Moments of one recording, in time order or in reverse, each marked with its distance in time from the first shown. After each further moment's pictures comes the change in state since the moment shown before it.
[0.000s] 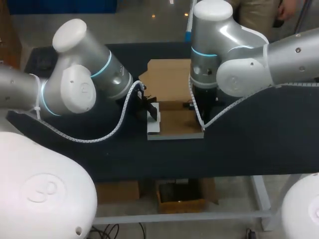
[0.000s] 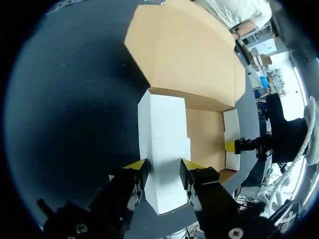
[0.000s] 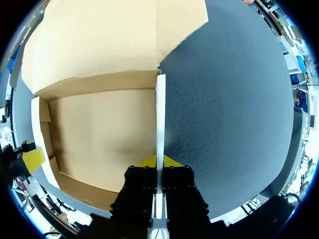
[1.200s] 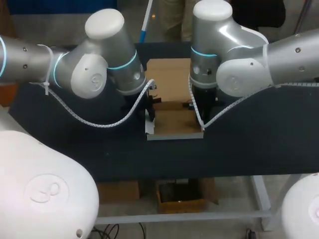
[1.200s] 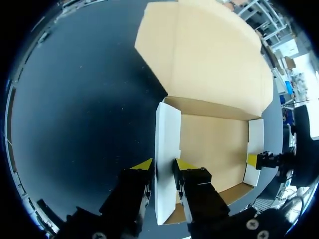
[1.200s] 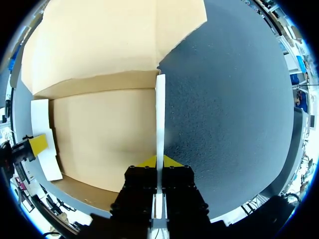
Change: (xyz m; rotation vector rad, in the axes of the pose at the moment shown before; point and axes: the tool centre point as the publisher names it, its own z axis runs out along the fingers) left arm -0.019 -0.009 0.008 -0.010 -0.256 -0.063; right arm 0.001 0.000 0.000 0.000 0.000 0.000
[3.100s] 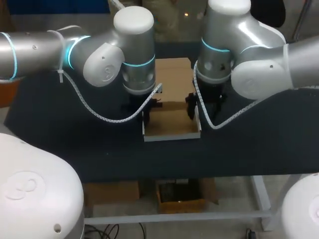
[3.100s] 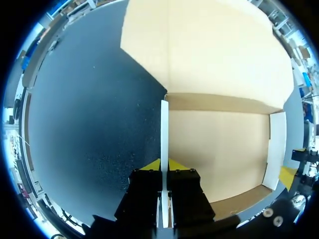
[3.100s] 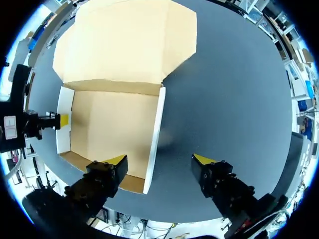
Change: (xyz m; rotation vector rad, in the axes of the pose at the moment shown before) left arm -0.020 0.005 0.003 -0.022 -0.211 0.034; right arm -0.001 -0.005 -0.044 -0.113 0.075 -0.189
